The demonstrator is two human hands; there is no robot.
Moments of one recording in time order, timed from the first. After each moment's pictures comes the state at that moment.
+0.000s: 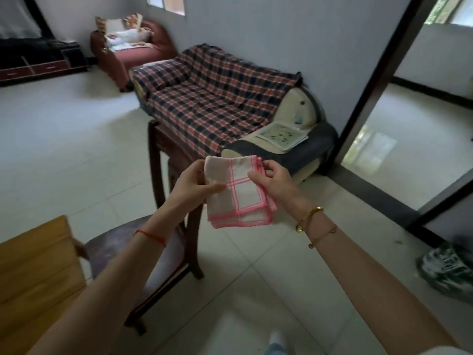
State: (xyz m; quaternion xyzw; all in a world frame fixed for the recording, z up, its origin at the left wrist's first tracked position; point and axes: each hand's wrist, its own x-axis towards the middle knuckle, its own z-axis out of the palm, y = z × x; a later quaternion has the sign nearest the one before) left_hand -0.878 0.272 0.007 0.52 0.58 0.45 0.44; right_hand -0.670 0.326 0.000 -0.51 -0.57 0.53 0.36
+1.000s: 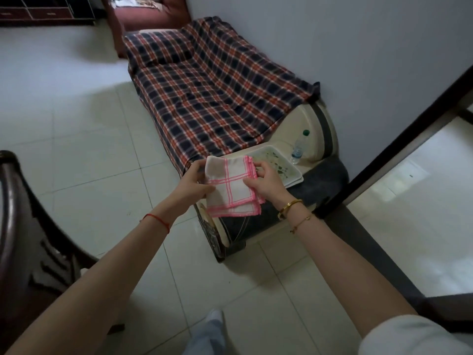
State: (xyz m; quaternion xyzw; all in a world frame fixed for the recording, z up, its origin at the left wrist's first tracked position) left_hand -0.713 0.801 -0.094 0.39 0.63 0.45 0.51; right_hand -0.519 0.884 -0.079 -0.52 -0.65 0.51 0.22
